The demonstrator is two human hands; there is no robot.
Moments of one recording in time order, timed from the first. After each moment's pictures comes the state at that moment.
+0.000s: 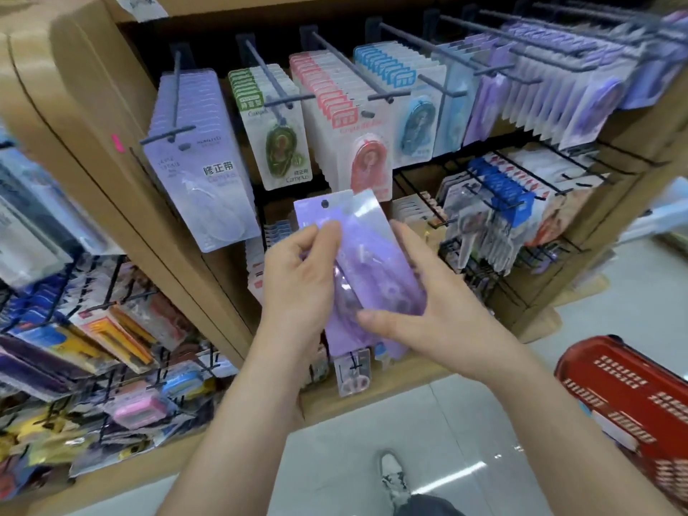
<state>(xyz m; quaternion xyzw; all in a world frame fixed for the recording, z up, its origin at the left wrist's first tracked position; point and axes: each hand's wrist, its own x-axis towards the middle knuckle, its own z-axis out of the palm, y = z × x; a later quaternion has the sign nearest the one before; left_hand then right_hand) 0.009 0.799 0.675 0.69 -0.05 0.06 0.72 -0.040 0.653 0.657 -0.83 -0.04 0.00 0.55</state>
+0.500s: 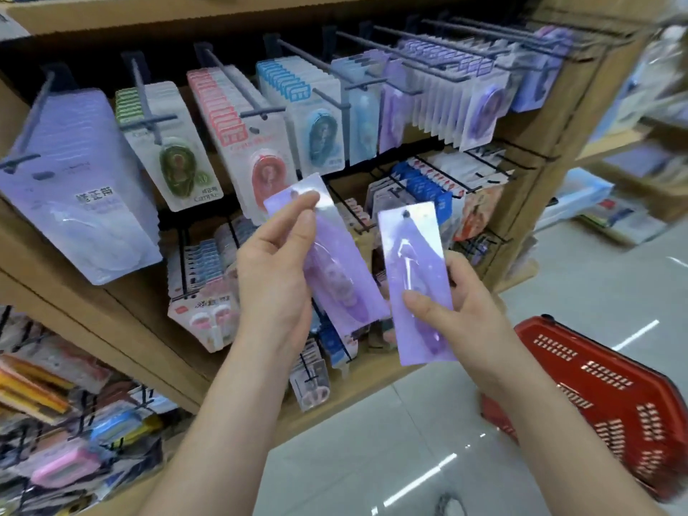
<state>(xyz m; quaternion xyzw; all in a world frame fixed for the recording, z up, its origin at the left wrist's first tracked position) 0.011 0.717 0.673 0.54 -0.05 0.00 0.84 -0.085 0.555 0.636 -0.70 0.08 -0.10 0.70</state>
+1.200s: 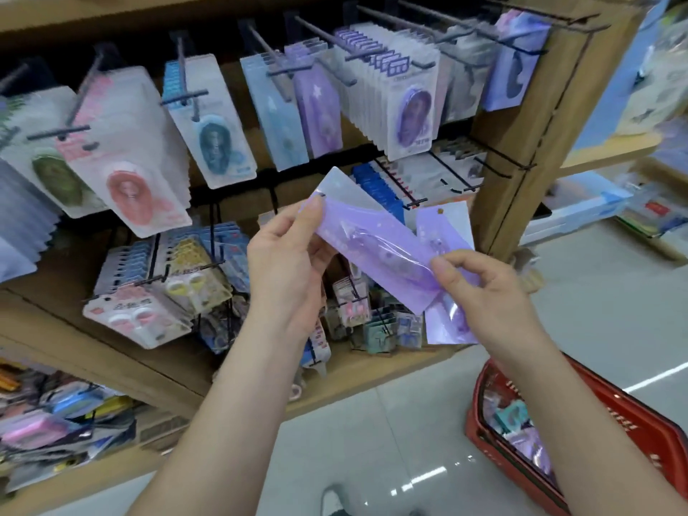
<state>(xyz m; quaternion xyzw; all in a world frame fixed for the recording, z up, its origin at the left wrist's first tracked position) 0.006 0.522 0.672 0.52 0.05 0.00 0.85 -0.070 0.350 0.634 -0.75 0.12 -0.13 0.64</state>
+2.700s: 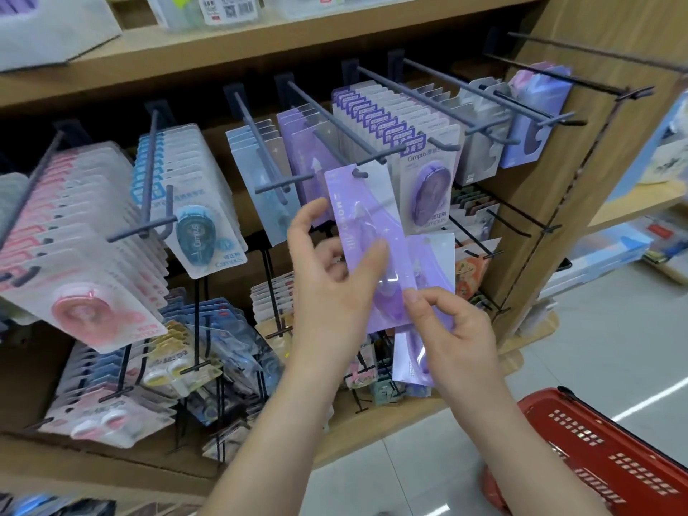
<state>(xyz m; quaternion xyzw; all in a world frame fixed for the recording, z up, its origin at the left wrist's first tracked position) 0.087 0.481 0.693 0.67 -0.08 0.04 0.74 0.035 0.375 0.641 -0.71 0.10 -0.20 0.67</state>
